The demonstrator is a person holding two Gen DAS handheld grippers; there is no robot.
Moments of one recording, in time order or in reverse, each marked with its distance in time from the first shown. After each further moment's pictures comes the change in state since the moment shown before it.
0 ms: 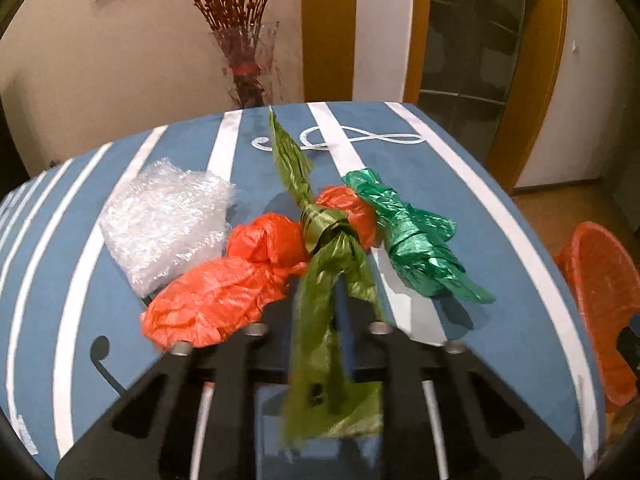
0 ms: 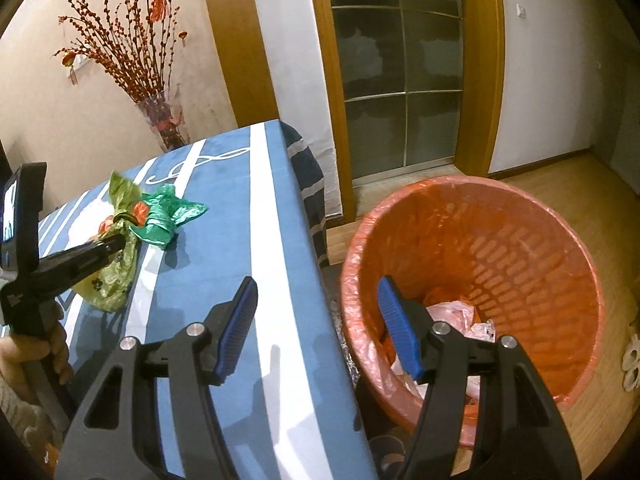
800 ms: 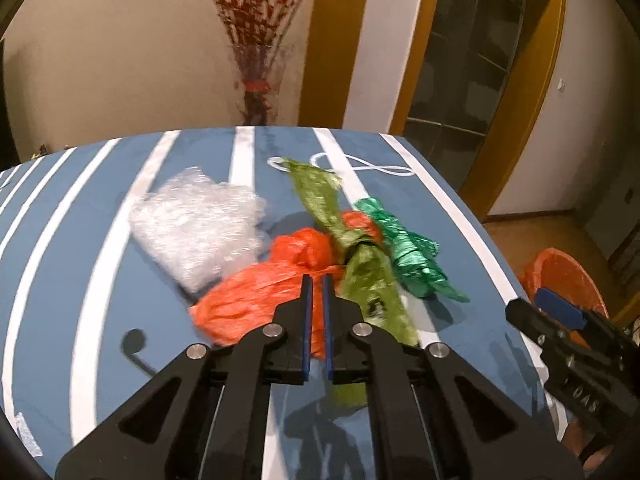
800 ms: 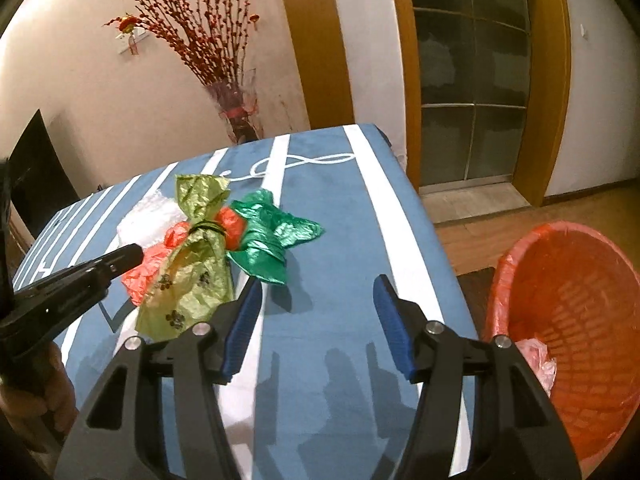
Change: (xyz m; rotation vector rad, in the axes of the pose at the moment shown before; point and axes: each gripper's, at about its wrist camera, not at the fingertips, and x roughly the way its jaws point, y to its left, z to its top) left arm -0.032 0.035 -0.003 -0.059 -0.055 -0.101; right arm 0.034 0.089 0.023 -0.103 0.019 0.136
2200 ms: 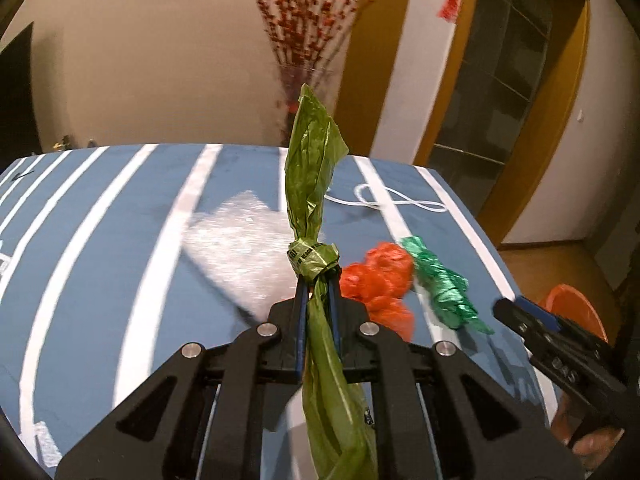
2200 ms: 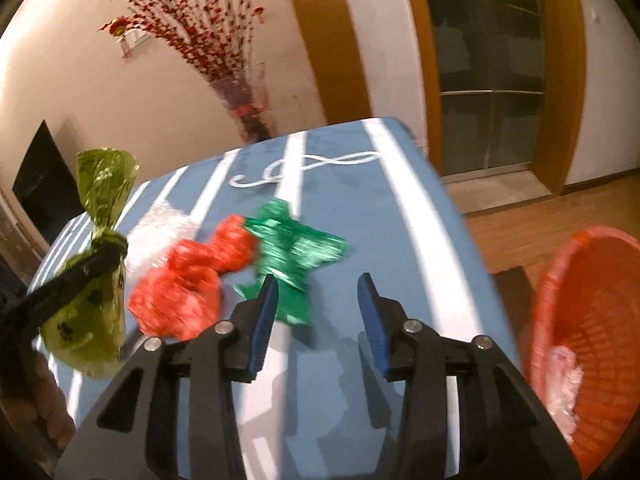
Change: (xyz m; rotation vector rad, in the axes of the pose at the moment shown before) left arm -0.028 0.042 0.009 -0.096 -0.062 0.067; right arm 0.045 0.027 0.031 0.017 0.039 0.118
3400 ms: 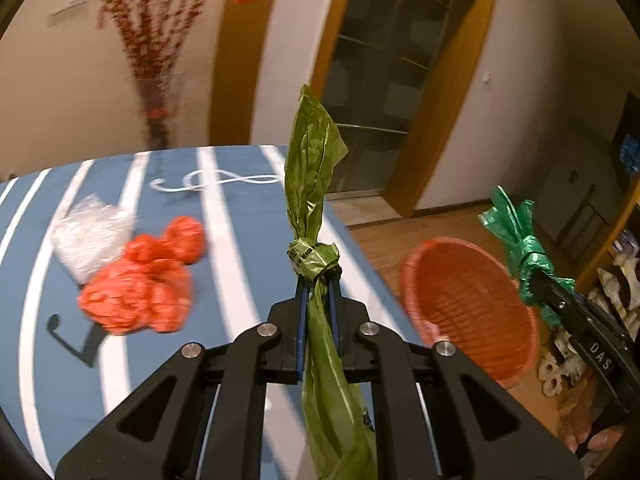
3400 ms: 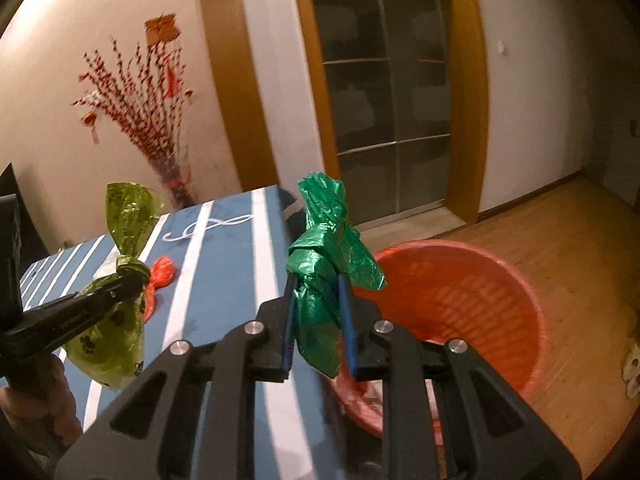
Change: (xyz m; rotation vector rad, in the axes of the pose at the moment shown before) left arm -0.042 -0.150 -0.032 0.170 0.036 -0.312; right arm -0.195 -0.103 -0.053 0.096 -0.261 -0.291
